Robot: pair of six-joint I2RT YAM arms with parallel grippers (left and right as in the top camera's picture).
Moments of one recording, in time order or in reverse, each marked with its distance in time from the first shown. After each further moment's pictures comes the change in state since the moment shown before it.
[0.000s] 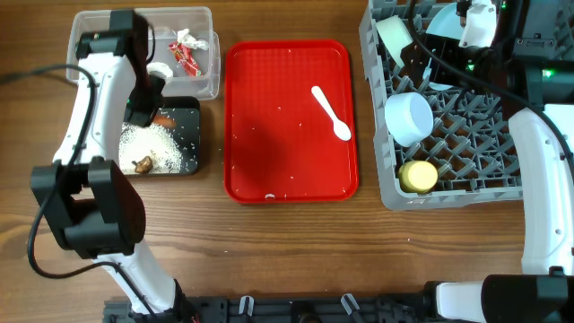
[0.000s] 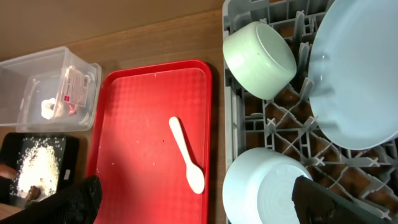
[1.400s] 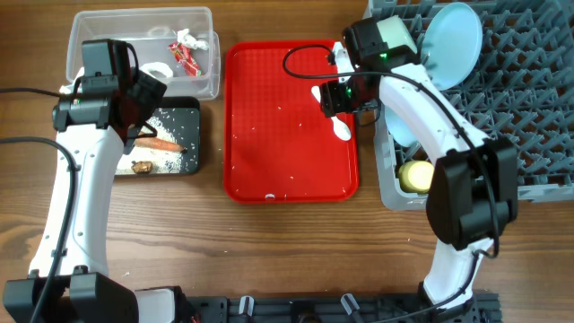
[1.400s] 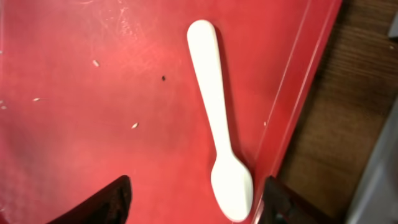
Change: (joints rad) left arm -0.008 -0.459 -0.340 0.309 0.034 0.253; right arm 0.365 0.478 0.000 0.074 0.176 -0.049
